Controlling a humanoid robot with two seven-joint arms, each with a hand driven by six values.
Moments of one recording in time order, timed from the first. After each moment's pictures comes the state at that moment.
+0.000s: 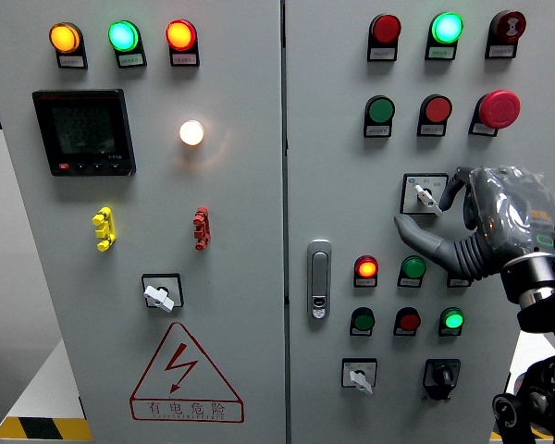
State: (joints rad) left arm -0.04 -0.10 0.09 -0.13 0.04 -0.07 -0.07; right arm 0.82 0.16 1.57 1.57 -2.78 0.18 -0.19
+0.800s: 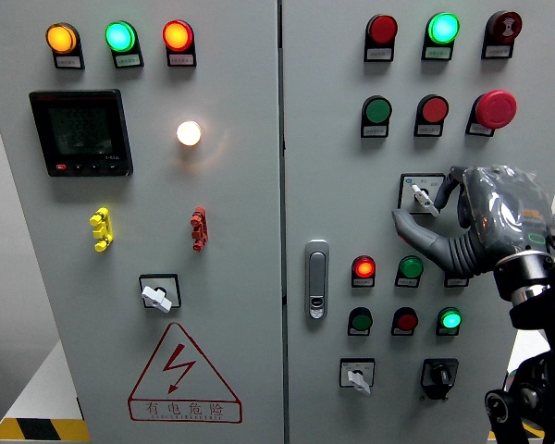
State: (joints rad) left arm -0.04 -0.10 0.10 -0.13 0.04 -0.07 -0.07; right arm 0.83 0.16 1.56 1.54 -2.79 0.17 -0.19
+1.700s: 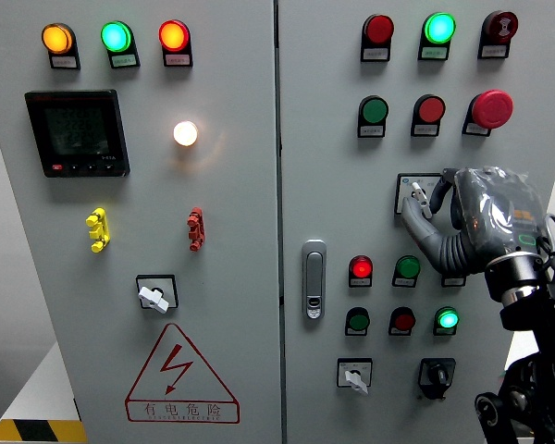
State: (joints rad) left arm -0.04 -0.10 0.10 -0.13 0.04 -0.07 -0.07; right arm 0.84 0.16 1.52 1.53 -2.79 0.16 -0.23
